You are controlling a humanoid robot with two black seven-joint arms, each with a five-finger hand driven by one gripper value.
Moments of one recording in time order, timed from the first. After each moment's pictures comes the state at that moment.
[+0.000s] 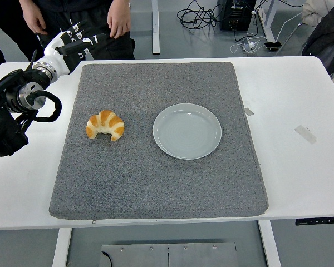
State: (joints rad) left arm -1.06 0.20 -0.58 -0.43 0.07 -0.15 -0.11; right arm -0.10 0.00 0.07 0.04 -0.08 -0.05 0.23
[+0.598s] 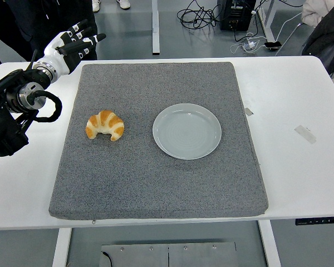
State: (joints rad) left arm -1.06 0.20 -0.58 -0.44 0.07 -0.13 -0.11; right arm -0.10 0.00 0.07 0.04 -0.08 -0.05 0.23
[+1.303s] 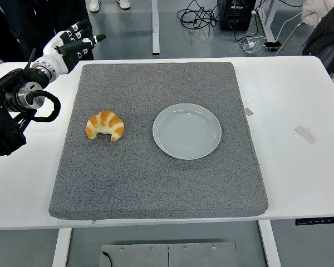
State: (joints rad) left arm -1.07 0.23 -0.53 -0.46 0.10 -0.13 -0.11; right arm -0.10 0.00 0.07 0.04 -0.08 -0.05 0.23
